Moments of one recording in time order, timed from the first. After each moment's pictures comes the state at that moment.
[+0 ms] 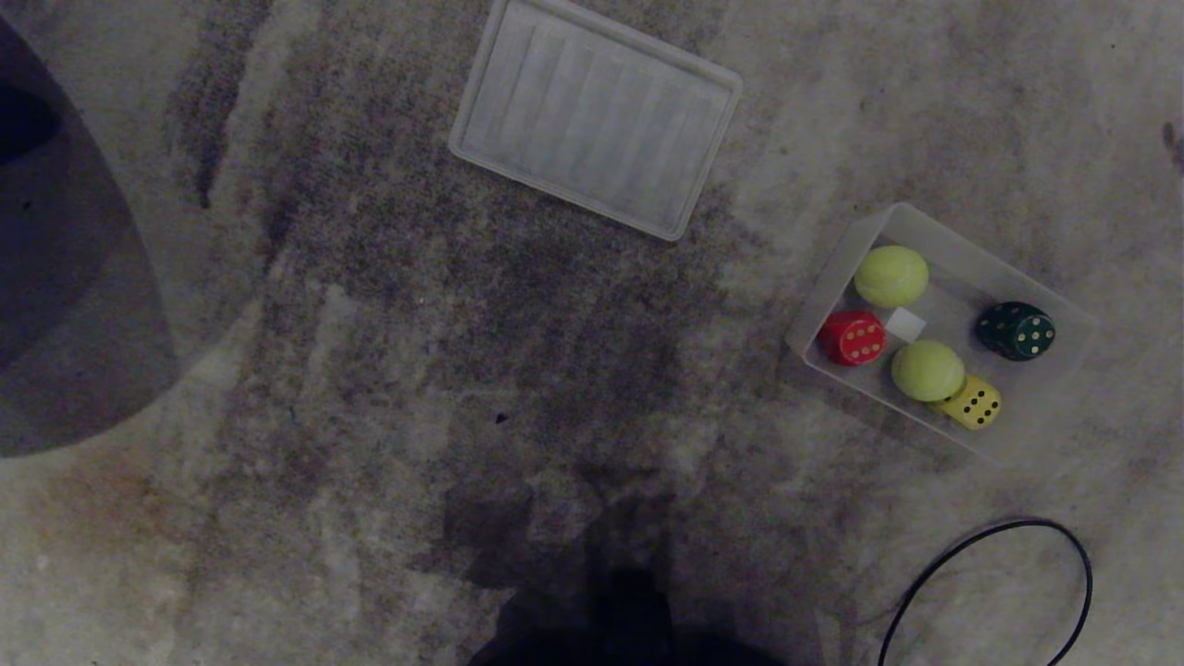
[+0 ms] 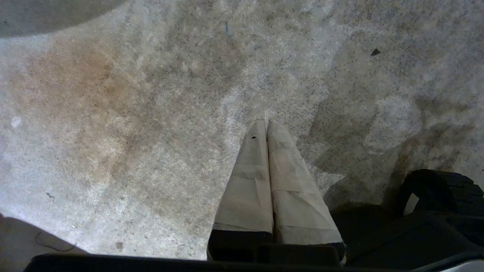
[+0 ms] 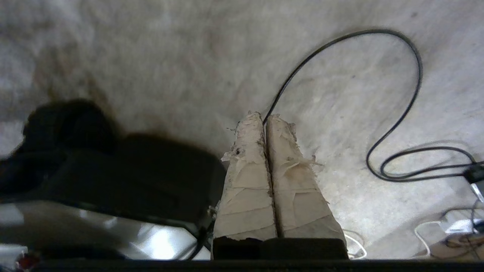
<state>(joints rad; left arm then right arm) -0.01 0.00 0.00 0.00 0.05 -0.07 0.04 0.27 -0.05 0.06 -0.05 0.12</state>
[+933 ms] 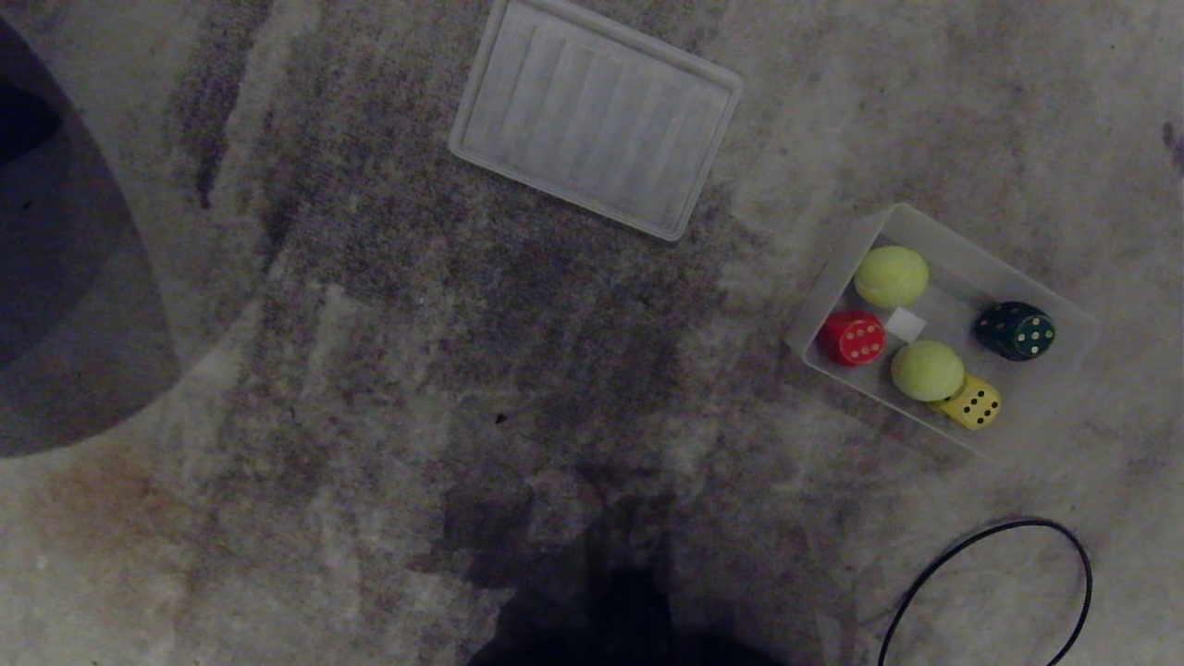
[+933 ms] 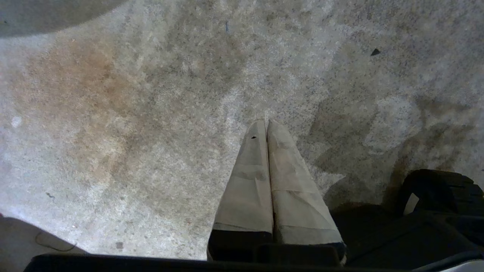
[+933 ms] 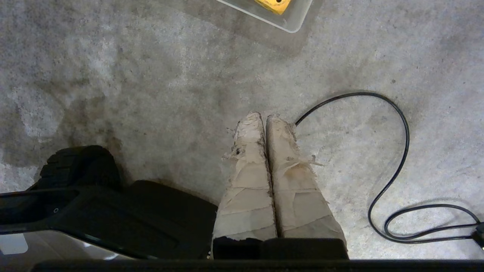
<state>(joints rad) -0.01 0.00 0.00 0.00 0.06 -0.07 0.01 0.00 -0.03 0.07 -0.03 0.10</state>
